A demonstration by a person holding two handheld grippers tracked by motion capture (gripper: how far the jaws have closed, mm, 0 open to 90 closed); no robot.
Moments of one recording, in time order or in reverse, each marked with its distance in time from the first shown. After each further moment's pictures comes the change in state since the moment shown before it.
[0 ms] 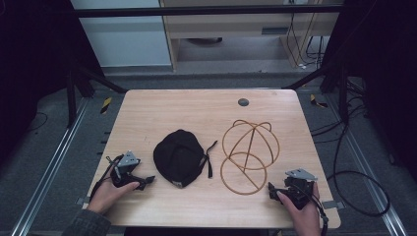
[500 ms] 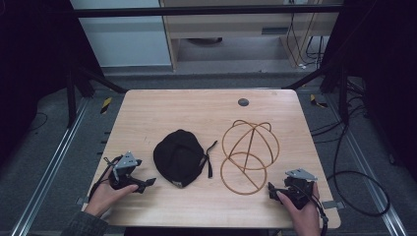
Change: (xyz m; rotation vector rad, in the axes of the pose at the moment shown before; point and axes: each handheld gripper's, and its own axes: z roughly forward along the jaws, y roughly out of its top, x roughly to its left) left arm -0.016 0.012 -0.020 -0.046 -0.051 0.025; right arm 0.000 0.000 0.000 0.000 -0.005 0.002
